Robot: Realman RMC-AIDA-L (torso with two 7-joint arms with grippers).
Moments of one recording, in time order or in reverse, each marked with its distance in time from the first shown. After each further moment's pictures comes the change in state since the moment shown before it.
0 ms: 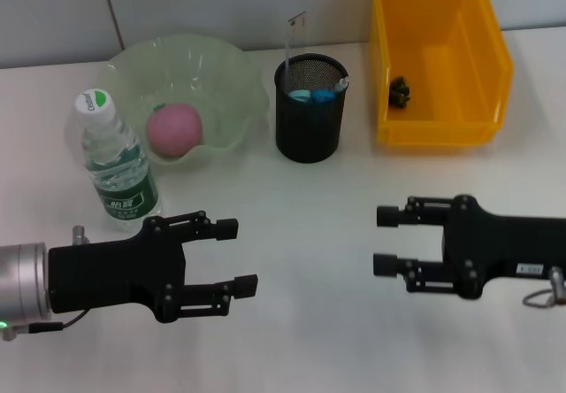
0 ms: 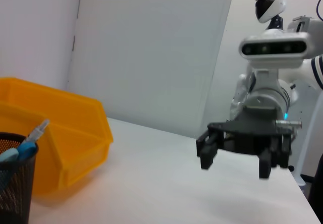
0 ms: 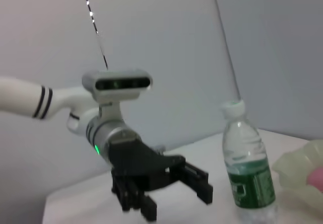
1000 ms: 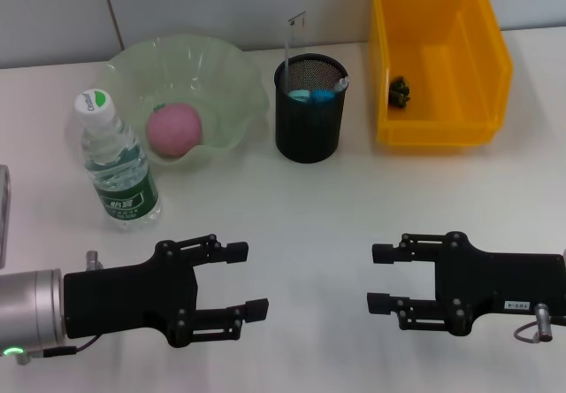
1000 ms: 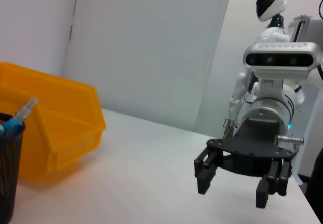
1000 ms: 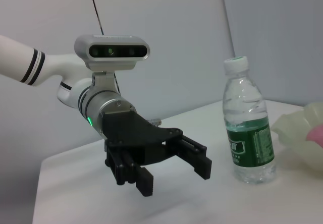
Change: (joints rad) left arm 0.001 -0.025 -0.004 -0.084 0.013 -0.012 0.076; right arm -0.031 0.029 0.005 0.022 -0.080 0.057 -0.081
